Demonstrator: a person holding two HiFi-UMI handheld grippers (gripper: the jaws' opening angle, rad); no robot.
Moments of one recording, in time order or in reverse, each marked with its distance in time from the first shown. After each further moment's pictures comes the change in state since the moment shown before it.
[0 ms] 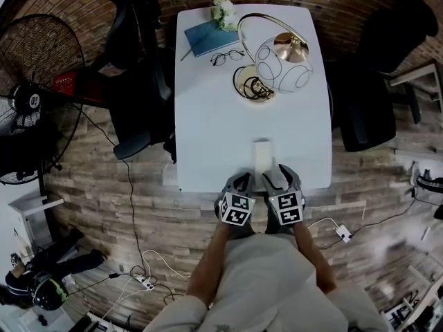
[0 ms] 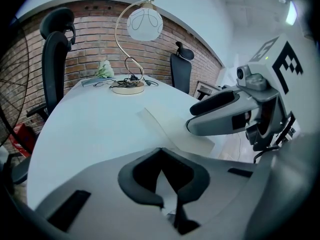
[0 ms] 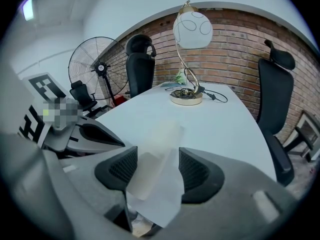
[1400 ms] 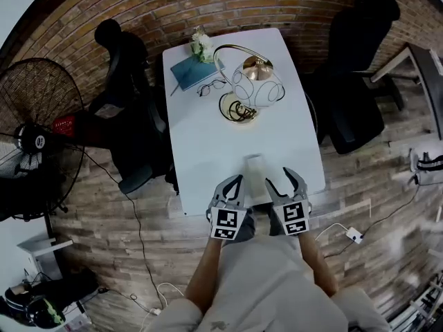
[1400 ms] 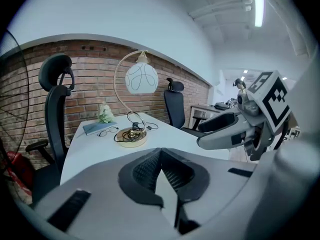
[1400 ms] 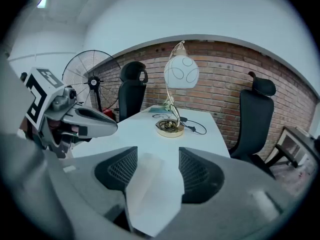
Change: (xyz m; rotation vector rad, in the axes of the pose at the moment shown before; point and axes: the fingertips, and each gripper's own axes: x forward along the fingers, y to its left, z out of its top) left arm -0.077 0.019 0.118 0.134 -0.349 -0.018; right arm -0.064 -0.017 0.081 -0.019 -0.208 -0.166
